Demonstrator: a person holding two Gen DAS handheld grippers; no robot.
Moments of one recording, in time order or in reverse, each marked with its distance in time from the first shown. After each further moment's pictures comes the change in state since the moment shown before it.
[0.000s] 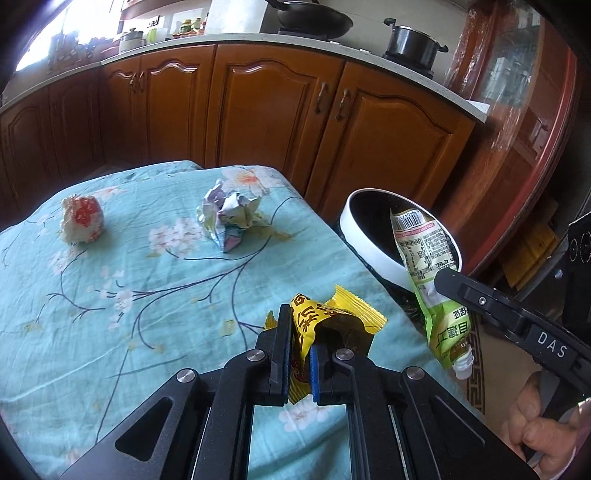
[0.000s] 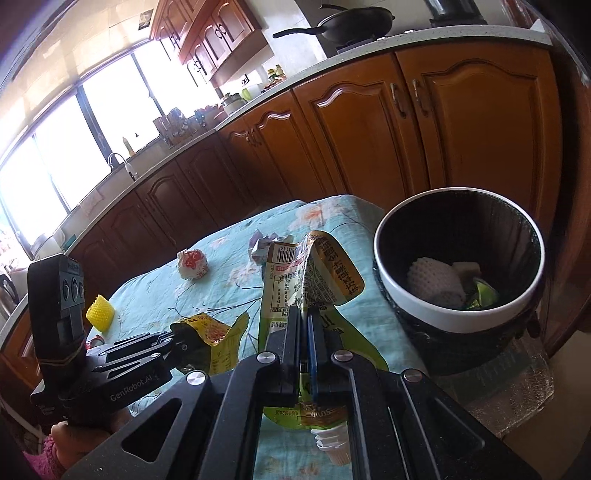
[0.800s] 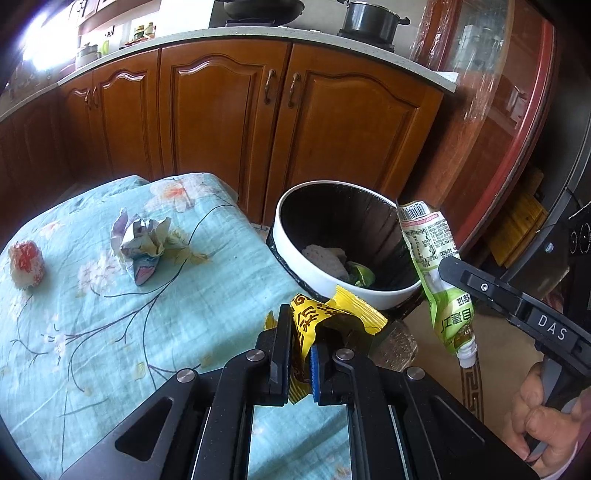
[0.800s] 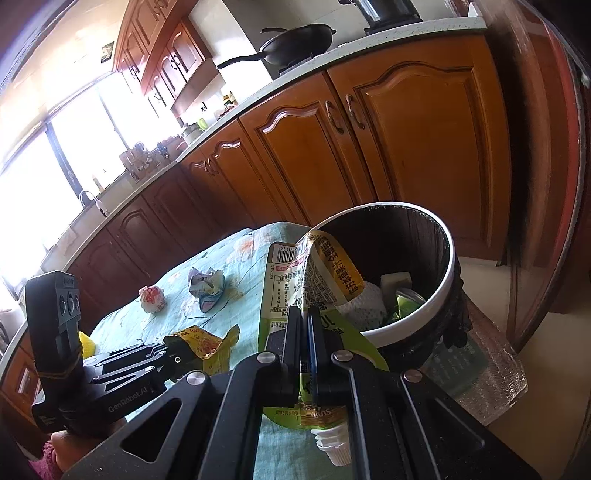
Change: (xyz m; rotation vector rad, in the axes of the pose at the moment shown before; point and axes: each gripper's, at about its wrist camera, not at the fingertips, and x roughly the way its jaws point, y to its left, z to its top) left arm 0.054 -0.063 0.029 0.098 0.038 -0.050; right arm -0.033 -0.068 0.011 0.100 -0.068 -0.091
